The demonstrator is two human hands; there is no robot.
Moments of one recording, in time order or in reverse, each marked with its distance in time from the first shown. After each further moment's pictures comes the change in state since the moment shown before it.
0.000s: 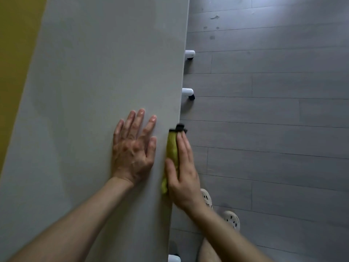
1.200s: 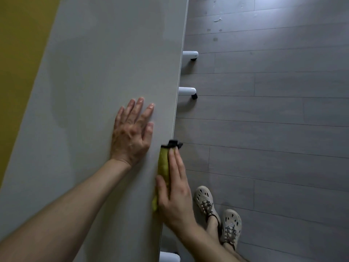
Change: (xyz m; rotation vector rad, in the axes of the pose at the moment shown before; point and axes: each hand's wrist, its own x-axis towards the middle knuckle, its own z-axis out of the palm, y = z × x) left_hand -0.005 -0.002 0.000 -0.025 -0.004 -0.001; right_hand -0.082 0.007 0.012 0.007 0.014 0.008
